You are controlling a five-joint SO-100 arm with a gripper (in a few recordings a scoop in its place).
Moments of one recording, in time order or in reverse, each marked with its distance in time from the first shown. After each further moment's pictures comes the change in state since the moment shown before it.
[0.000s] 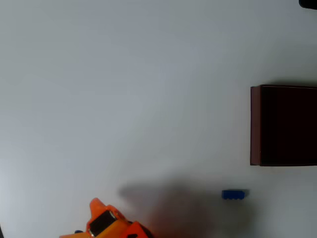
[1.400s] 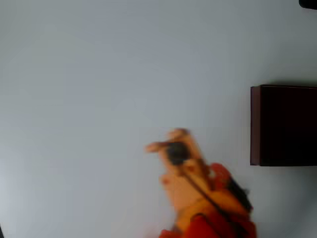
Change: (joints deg) arm 67.0 -54.8 -62.7 16.9 29.7
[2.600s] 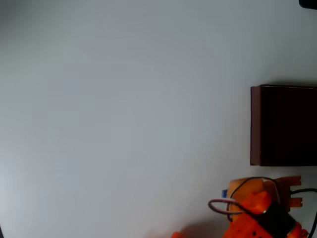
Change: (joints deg) arm 20.7 -20.9 10.8 1.2 93.1
